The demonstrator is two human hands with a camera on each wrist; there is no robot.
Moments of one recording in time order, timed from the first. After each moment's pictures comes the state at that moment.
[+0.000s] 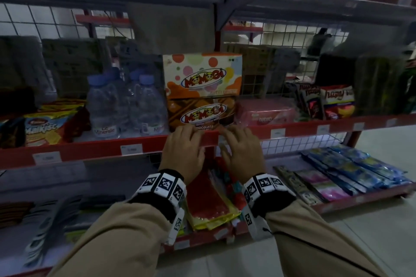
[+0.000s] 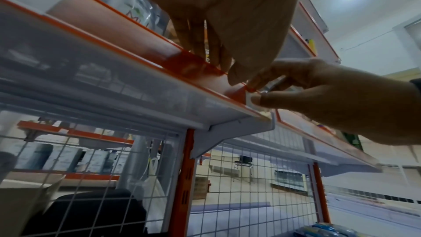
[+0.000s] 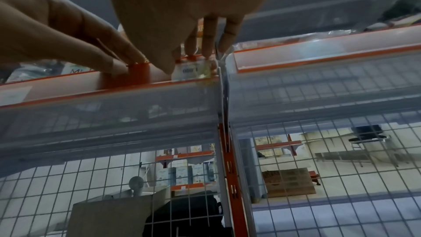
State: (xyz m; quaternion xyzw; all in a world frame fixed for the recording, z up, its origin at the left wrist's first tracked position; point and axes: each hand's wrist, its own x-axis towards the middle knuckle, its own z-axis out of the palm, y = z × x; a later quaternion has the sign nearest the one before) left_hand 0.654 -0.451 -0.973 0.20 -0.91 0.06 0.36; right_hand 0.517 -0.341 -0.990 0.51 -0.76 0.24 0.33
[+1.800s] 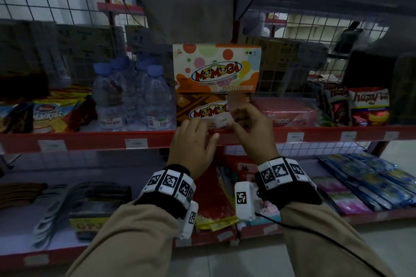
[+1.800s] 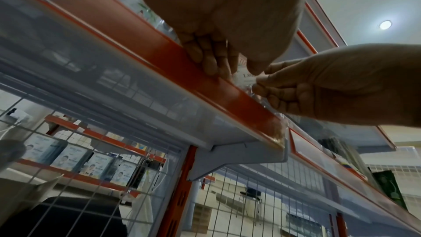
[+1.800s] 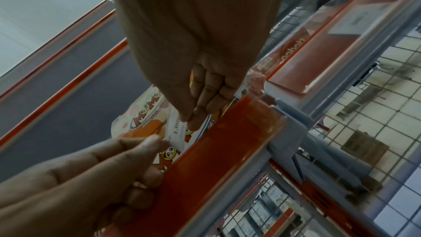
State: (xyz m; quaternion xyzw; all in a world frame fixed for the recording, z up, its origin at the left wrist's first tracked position) left_hand 0.634 -0.461 -0.978 0.20 -0.88 -0.03 0.43; right_hand 0.501 -0.364 -0.945 0.50 -0.63 0.59 0.03
